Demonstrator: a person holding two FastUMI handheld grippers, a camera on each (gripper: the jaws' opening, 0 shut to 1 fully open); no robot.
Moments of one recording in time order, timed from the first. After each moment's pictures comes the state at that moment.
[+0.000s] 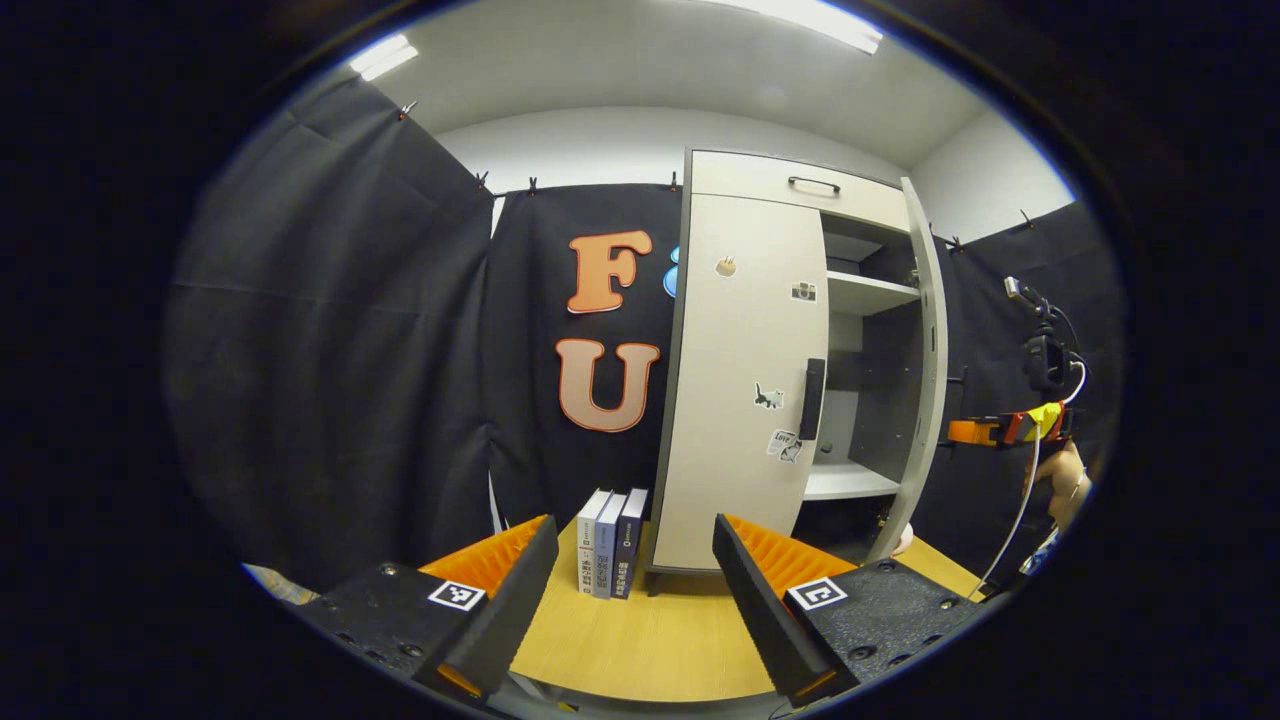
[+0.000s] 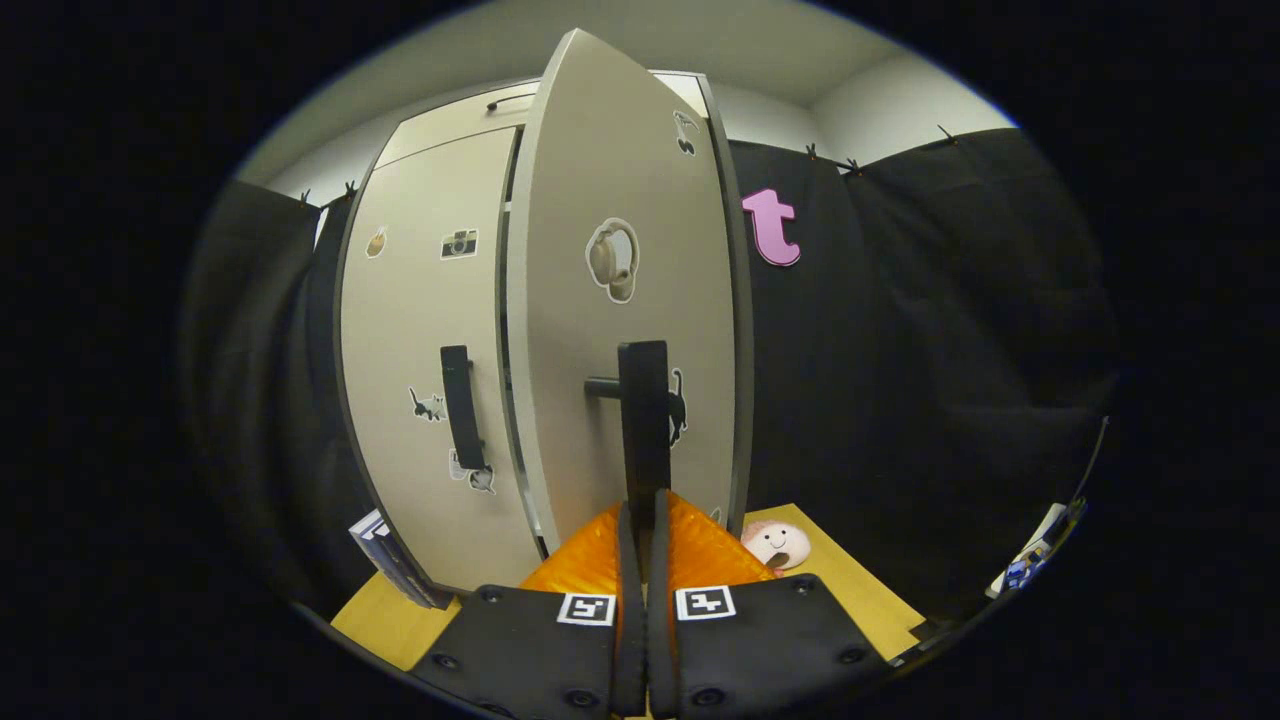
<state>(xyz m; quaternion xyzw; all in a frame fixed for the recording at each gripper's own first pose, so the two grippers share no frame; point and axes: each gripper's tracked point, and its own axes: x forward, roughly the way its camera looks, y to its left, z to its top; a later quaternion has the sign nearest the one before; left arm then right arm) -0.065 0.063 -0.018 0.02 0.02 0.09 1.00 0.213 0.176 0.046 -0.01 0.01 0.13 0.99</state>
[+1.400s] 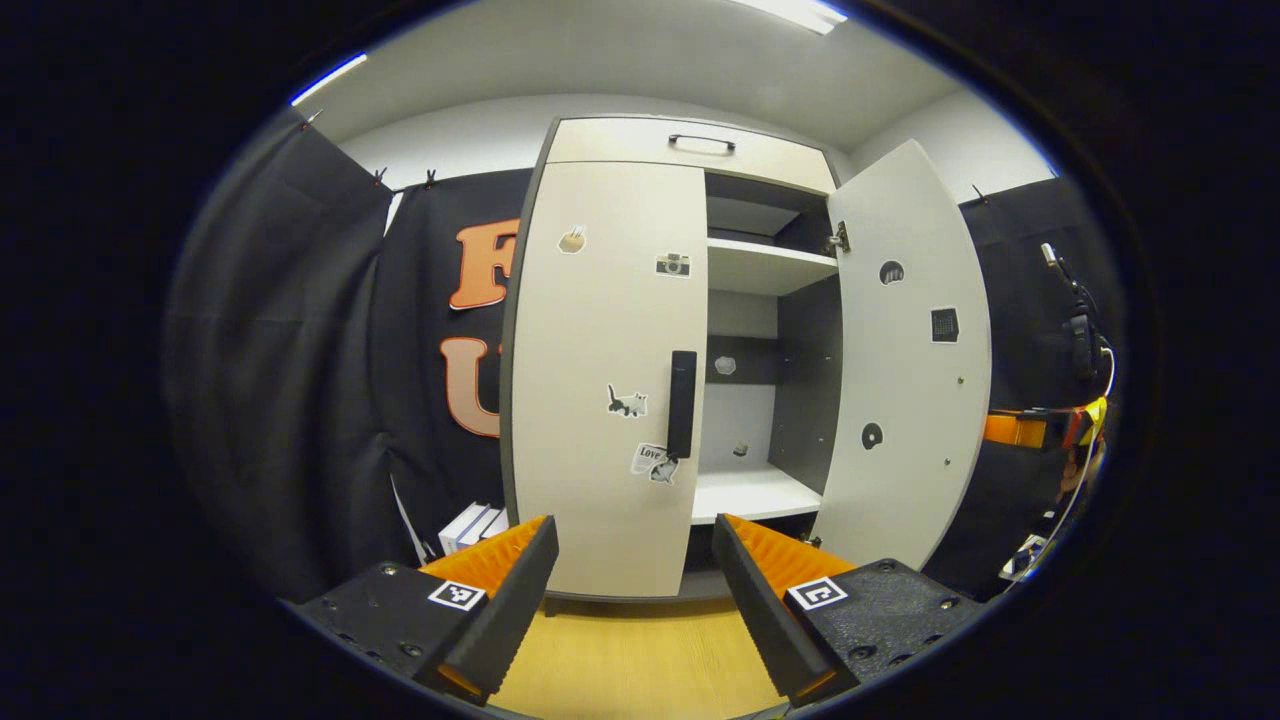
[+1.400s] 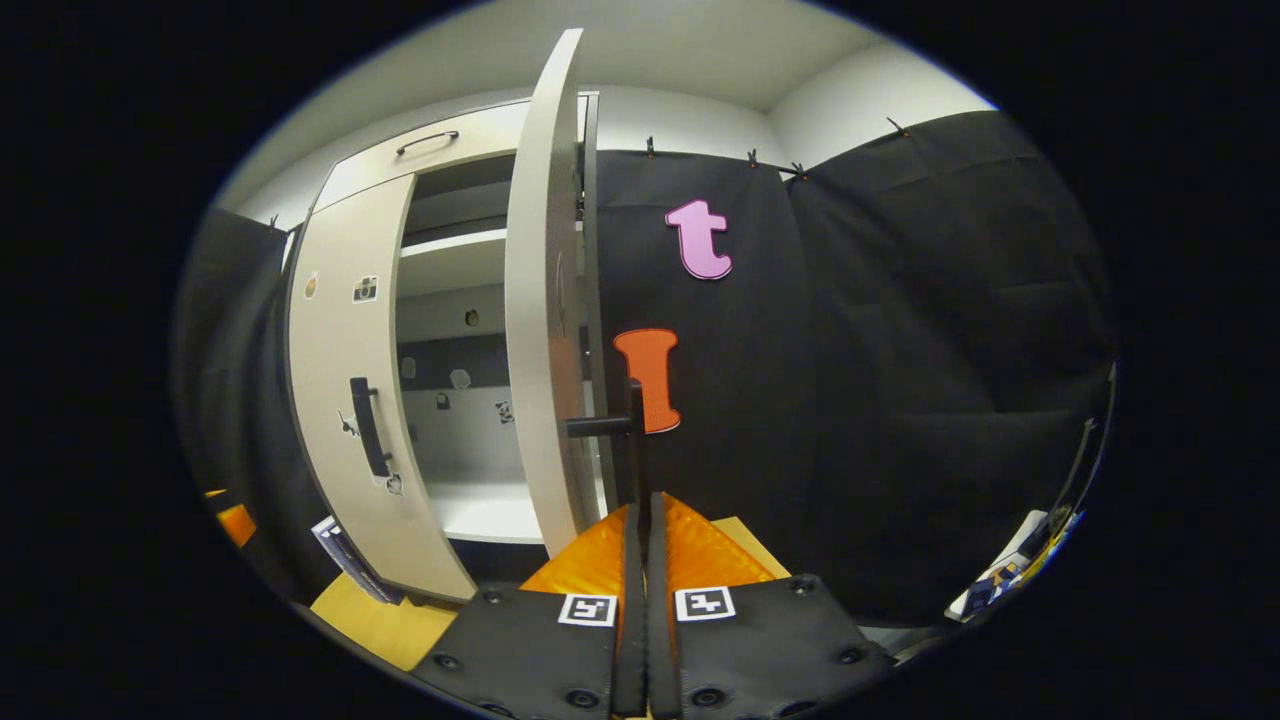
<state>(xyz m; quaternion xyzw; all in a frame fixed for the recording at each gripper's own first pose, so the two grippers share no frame) 0.066 -0.115 -0.030 0.03 0.03 -0.01 1.00 0.239 0.044 0.076 -0.01 -0.01 0.09 1.00</state>
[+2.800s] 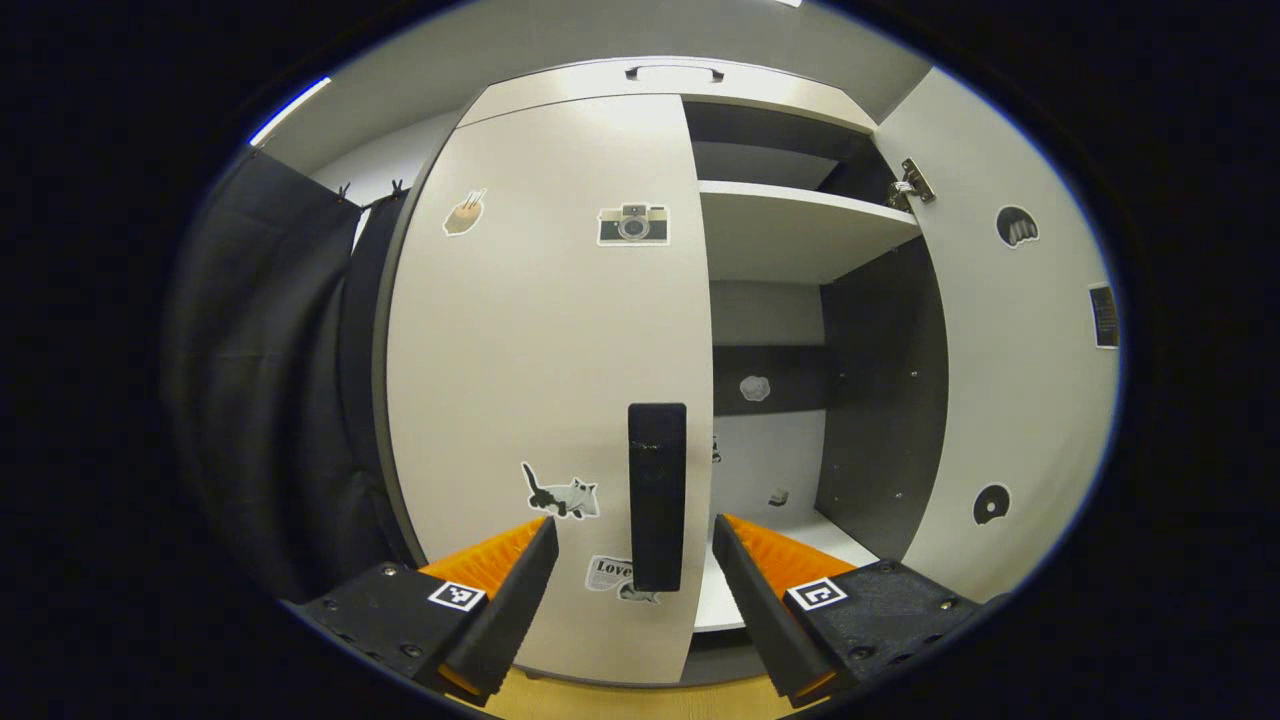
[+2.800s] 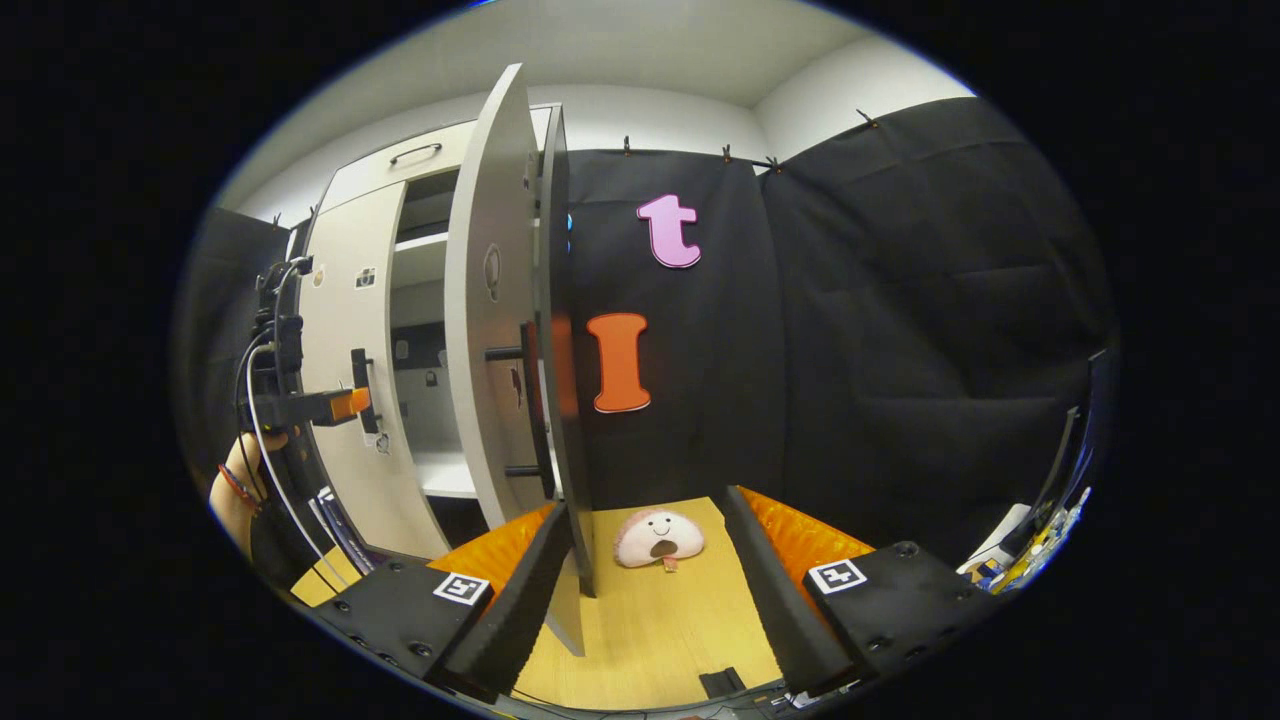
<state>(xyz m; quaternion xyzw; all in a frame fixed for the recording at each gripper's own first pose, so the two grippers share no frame) 0.286 -0.153 -0.025 0.06 0.02 0.03 1.00 0.195 -0.051 0.035 0.00 0.01 0.07 1.00</state>
